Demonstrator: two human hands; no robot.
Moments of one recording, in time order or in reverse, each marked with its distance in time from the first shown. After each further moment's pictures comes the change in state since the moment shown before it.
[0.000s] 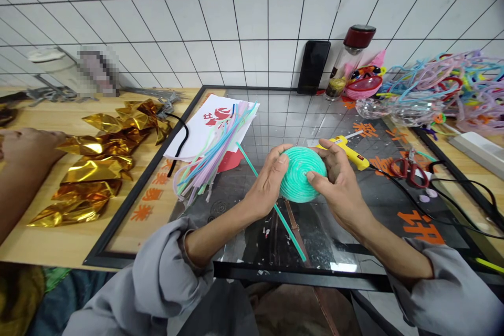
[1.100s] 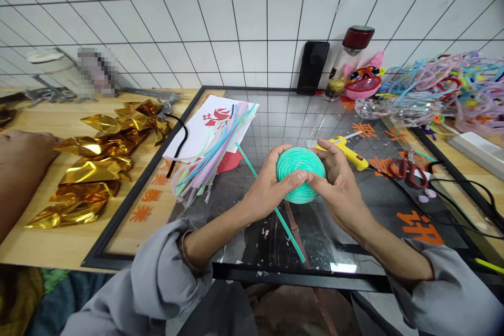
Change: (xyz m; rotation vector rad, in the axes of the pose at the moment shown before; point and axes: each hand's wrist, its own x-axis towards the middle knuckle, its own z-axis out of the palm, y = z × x) left_hand -0.002 0.013 0.000 0.046 -0.058 -0.064; right_hand -0.002 -0.002 -0.002 0.013 -0.036 0.012
